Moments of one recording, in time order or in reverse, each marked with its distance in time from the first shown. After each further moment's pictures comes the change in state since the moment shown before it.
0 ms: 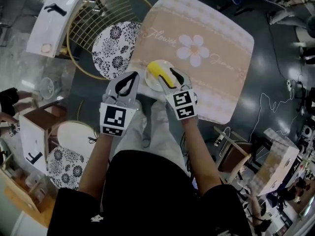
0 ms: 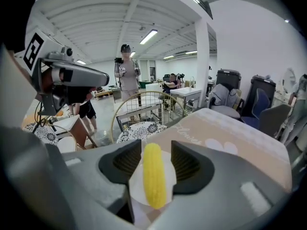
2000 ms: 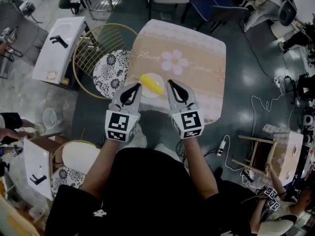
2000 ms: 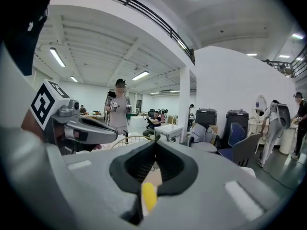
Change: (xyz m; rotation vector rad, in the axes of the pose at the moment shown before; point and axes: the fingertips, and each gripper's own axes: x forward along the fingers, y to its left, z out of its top) left arm -0.076 -0.071 0.069 0.017 -0.197 -0.076; right arm -0.201 0.029 0.115 -0.017 -0.446 -0.258
